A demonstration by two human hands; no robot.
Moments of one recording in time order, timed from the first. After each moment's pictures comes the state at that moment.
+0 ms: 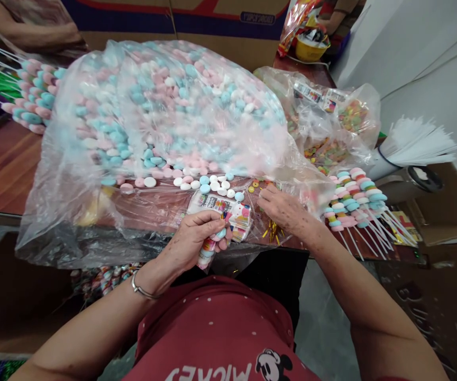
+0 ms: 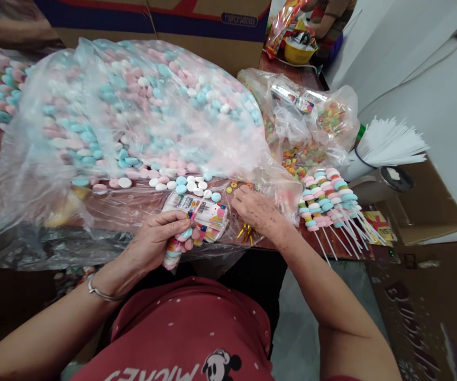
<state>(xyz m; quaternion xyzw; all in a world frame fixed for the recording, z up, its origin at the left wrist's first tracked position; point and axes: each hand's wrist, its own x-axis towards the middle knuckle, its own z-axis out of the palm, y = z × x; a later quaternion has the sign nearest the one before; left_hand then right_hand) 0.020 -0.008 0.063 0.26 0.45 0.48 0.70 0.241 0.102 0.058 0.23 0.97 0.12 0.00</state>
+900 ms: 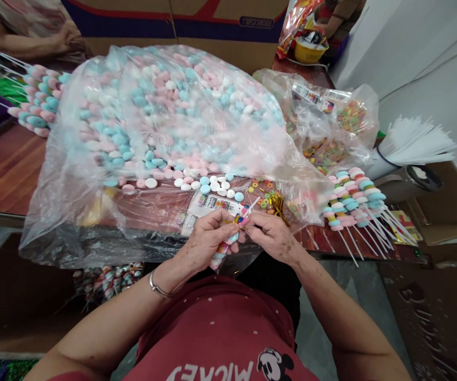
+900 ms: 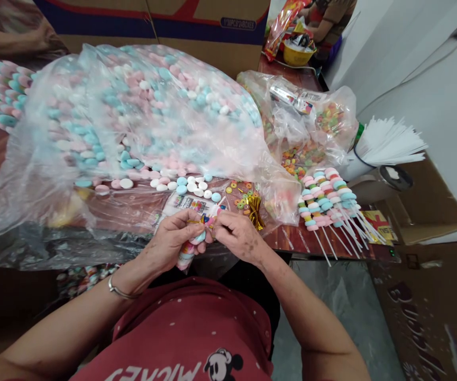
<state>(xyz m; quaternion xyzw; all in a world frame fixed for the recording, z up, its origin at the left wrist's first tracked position) 0.042 -0.007 0.059 0.30 0.45 0.48 0.69 0.212 0.041 0.066 0.31 0.82 -0.39 -0.27</state>
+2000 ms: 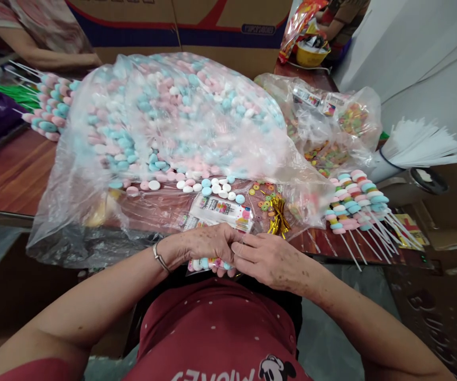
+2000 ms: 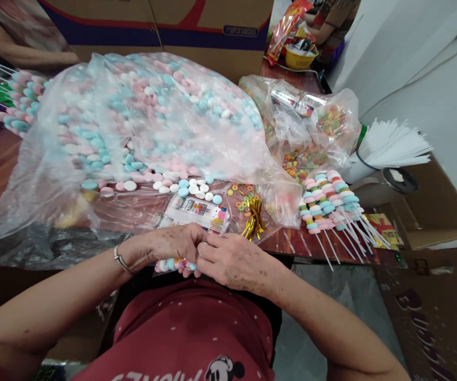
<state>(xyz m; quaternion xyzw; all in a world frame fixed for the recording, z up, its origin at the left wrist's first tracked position) 0.026 0.021 0.069 0.48 0.37 0.07 0.79 0.219 0.021 0.084 0.05 0.99 -0.01 -0.13</state>
